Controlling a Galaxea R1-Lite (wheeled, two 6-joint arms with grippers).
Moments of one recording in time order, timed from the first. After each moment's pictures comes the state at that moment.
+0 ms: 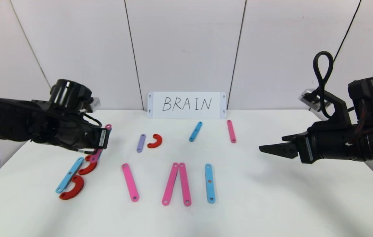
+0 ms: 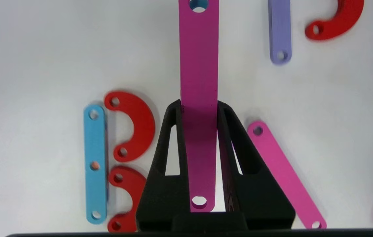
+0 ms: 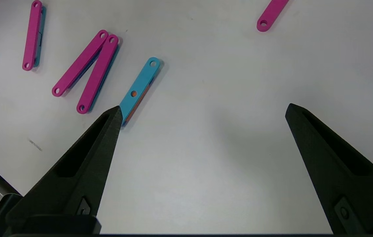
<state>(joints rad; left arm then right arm) -0.17 1.78 -1.16 0.15 0.09 -0.10 0.25 1.54 -0.91 0.02 0.37 -0.03</state>
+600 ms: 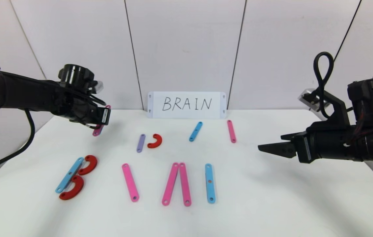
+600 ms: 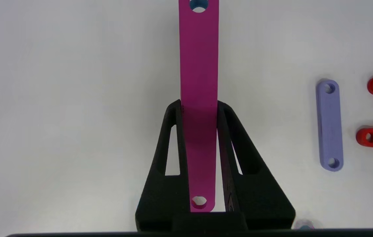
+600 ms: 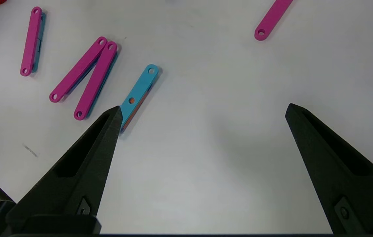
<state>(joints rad) -0.07 2.05 -1.54 0.20 0.07 0.03 0.25 1.54 -0.88 -0.05 0.37 -0.03</state>
